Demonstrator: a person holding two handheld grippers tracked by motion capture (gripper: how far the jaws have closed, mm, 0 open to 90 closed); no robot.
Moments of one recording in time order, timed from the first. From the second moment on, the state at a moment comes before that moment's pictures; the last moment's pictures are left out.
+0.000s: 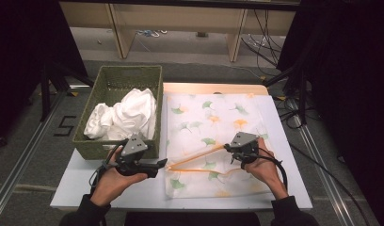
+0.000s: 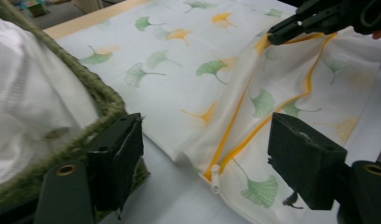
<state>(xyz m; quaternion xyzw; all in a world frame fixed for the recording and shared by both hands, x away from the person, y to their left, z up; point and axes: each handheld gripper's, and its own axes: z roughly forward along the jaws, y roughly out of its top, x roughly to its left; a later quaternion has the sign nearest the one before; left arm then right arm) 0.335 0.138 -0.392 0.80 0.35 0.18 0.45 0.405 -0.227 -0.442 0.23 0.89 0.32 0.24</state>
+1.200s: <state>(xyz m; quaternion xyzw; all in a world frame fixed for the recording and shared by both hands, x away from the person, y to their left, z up) 0.493 0.178 -0.380 0.81 0.43 0.22 0.33 0.409 -0.226 -0.433 0.22 0.89 0.32 0.26</state>
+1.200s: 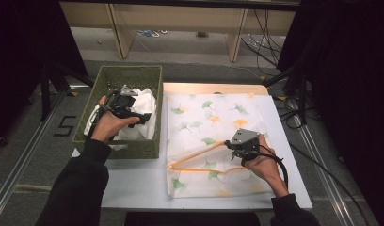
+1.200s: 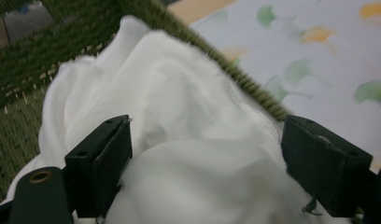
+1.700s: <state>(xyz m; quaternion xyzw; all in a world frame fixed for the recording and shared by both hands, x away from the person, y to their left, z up) 0.529 0.182 -0.429 0.84 0.44 0.16 0.26 0.407 -0.225 -0.435 0.22 0.89 0.31 0.25</state>
